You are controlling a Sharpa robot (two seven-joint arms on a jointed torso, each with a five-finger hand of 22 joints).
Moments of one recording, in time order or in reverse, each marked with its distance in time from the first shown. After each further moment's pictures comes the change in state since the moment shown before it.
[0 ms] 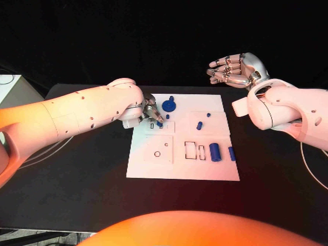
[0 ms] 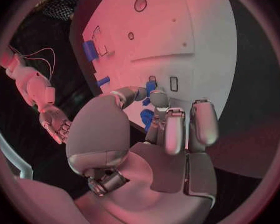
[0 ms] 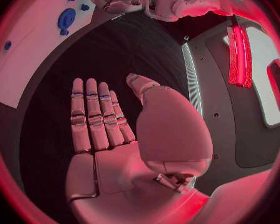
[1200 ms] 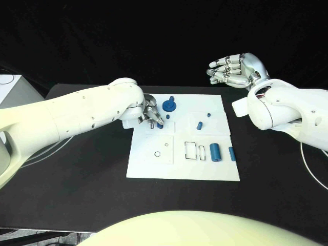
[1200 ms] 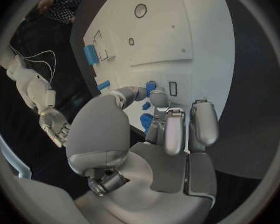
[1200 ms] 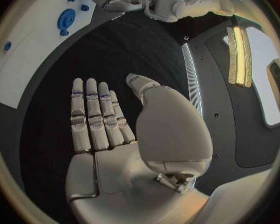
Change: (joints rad) left arm 0.001 0.005 0.000 -0.005 0.001 0.044 -0.005; left_hand 0.000 0.000 -0.003 -0.003 0.002 0.000 0.000 0.000 0.000 0.000 0.001 0.000 -0.001 0.000 0.000 0.004 0.000 0.000 0.000 0.000 0.000 0.000; right arm 0.000 0.002 0.000 -0.001 0.000 0.001 -0.001; right_hand 0.000 0.000 0.000 0.000 0.000 0.000 0.000 0.000 0.000 0.000 0.000 0.000 0.000 0.000 0.000 0.000 -0.001 0.000 0.000 0.000 0.000 -0.001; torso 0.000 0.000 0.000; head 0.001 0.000
